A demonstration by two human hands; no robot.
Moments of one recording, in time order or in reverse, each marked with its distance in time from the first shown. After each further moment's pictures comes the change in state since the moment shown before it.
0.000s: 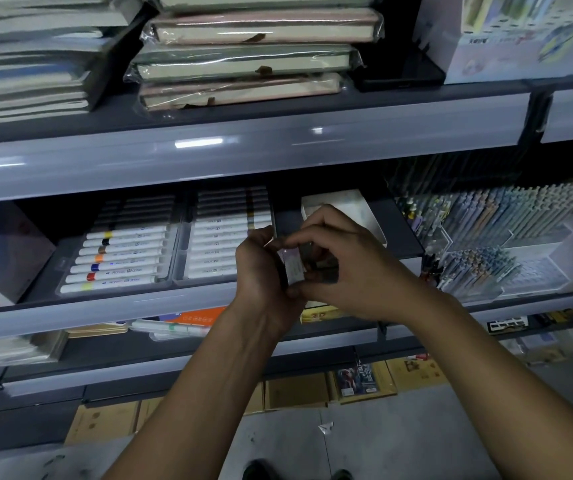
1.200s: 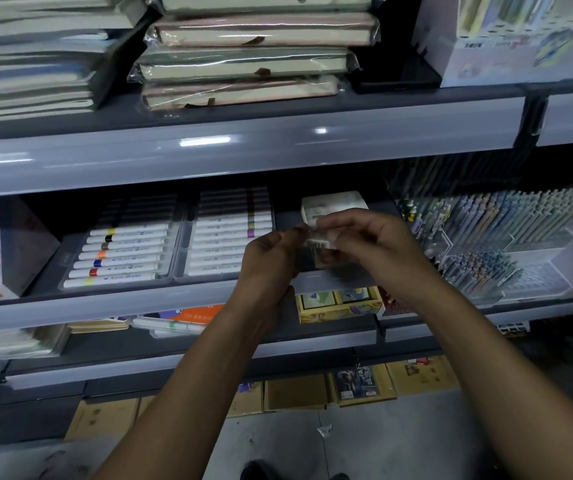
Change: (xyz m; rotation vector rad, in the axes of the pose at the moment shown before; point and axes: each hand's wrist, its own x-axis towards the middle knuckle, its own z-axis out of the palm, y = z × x) left_hand 0.020 -0.006 -0.016 0.711 0.247 0.346; right_hand -0.005 0.013 -0.014 0.742 0.240 0.351
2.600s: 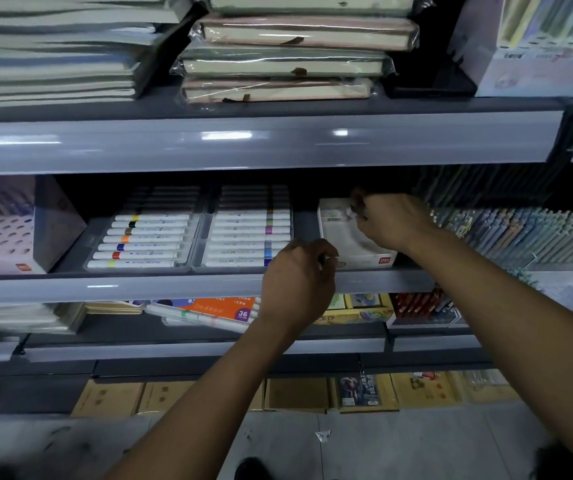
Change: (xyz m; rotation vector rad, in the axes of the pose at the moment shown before) left_hand 0.005 -0.033 0.000 0.934 0.104 0.648; right_hand 0.097 0.021 -0.035 -1.422 -0.047 -0.124
